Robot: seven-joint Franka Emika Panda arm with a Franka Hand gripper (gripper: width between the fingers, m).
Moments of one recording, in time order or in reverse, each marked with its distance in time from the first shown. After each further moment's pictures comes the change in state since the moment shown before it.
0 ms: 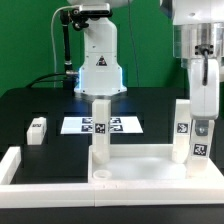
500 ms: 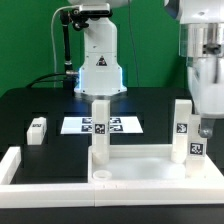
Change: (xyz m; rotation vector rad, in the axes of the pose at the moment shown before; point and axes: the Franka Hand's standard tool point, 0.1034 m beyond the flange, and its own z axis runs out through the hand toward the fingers) arm 0.004 0.004 -0.002 -0.009 0.067 -0.413
